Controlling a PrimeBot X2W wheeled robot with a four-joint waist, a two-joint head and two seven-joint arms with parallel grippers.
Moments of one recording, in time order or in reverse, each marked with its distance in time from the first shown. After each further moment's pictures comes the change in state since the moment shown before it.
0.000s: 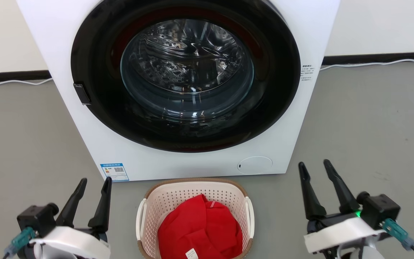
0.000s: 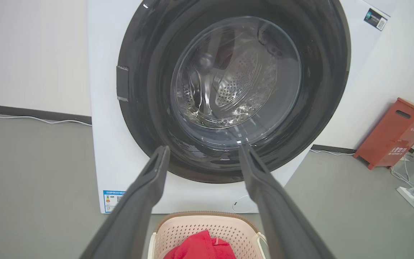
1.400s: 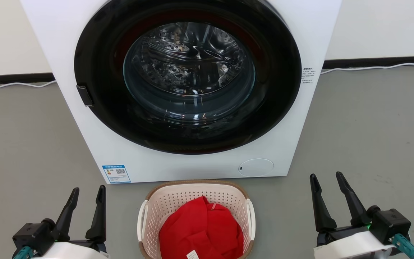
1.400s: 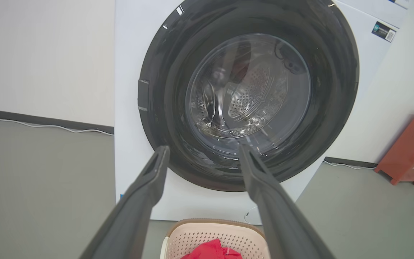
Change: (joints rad) left arm 0.124 -0.124 0.169 -0.124 0.176 -0.002 0.000; right arm 0.099 0.003 -0.066 -0.071 -0.055 0.000 0.000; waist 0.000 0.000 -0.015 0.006
